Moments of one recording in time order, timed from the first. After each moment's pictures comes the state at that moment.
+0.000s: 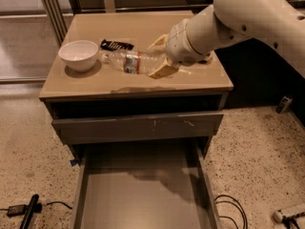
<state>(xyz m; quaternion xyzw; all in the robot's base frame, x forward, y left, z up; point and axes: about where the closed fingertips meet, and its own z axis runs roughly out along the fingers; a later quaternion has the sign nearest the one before) 0.605 -0.016 0.907 -0.70 0.59 0.06 0.40</state>
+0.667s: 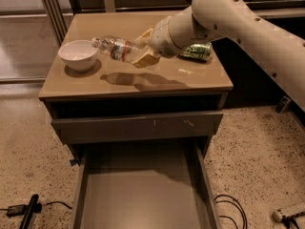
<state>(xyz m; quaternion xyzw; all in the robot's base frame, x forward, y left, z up) 0.673 0.029 0.898 -0.64 0.62 0.12 0.44</state>
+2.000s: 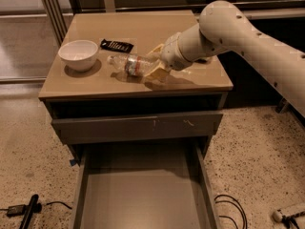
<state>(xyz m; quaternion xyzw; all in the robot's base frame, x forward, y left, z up) 0.679 -0.006 0.843 -0.64 0.64 0.12 0.40</state>
